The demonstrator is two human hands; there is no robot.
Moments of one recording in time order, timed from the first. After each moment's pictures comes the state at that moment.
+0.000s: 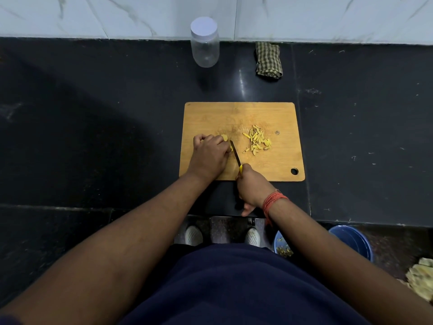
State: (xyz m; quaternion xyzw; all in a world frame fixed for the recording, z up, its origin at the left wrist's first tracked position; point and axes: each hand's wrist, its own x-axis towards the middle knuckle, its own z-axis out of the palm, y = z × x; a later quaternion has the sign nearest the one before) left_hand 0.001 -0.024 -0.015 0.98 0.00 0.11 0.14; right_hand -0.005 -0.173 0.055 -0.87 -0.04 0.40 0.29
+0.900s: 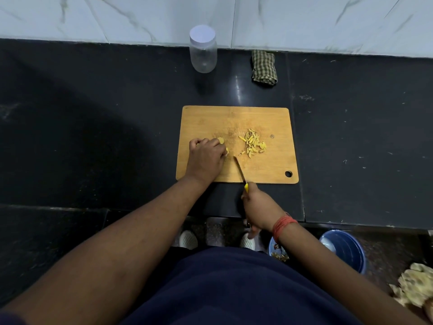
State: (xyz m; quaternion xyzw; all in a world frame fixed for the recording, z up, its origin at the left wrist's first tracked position) left_hand -0.002 -0.030 -0.012 0.98 0.04 0.11 0.14; right_hand -0.036 -0.211 0.051 -0.88 -0.07 0.40 0.25
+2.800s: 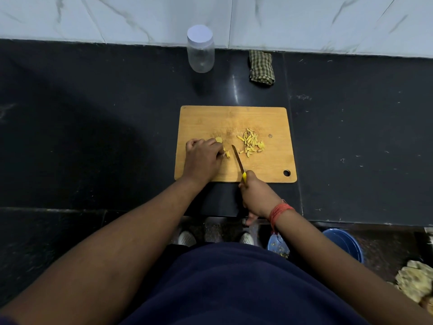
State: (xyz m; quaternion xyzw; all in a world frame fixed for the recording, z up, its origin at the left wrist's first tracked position) left_hand -0.004 -0.027 -0.012 0.98 0.06 0.08 0.18; right_hand -0.019 -0.200 0.058 -0.87 -0.04 0.38 0.31
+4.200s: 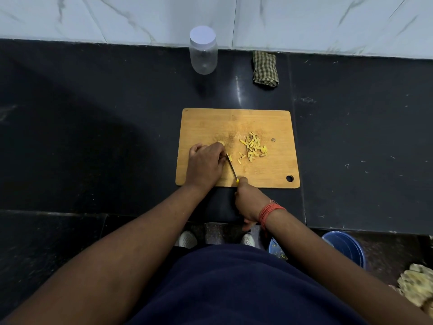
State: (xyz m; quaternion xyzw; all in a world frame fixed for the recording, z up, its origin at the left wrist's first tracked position) left_hand -0.006 -0.033 -0.011 0.96 0.08 0.11 0.26; right_hand -0.016 -0.179 0.054 -0.87 -0.05 0.43 0.25
